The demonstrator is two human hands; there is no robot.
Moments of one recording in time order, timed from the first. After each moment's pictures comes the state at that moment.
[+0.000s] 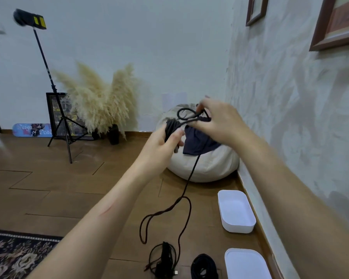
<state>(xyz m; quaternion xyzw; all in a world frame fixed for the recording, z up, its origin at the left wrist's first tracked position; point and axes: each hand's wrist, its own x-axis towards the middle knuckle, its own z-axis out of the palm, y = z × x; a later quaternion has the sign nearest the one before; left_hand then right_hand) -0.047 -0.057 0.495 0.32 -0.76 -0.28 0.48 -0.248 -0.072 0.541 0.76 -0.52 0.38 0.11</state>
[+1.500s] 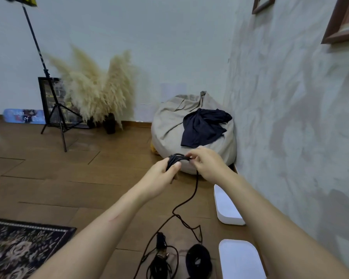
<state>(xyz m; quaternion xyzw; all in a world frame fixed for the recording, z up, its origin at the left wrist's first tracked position) -0.037 -0.092 0.397 0.42 -0.77 -0.35 0.33 -0.242 -0.107 0.407 0.75 -0.61 0.23 -0.05</state>
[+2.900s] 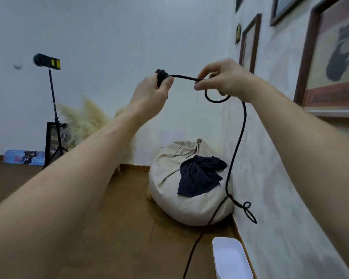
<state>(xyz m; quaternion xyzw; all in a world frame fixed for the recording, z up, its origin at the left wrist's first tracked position) -0.044 -0.128 0.725 0.37 -0.73 -0.09 0.56 -0.268 -0.089 0.780 0.77 -0.48 0.43 -0.05</state>
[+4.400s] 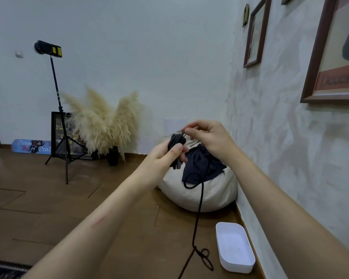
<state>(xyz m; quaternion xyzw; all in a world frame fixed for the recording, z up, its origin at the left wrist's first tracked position) -0.035 -0.073 0.559 0.22 -0.76 -0.38 0.48 -0.232 -0.100 0.600 0.73 -0.37 0.53 -0.20</state>
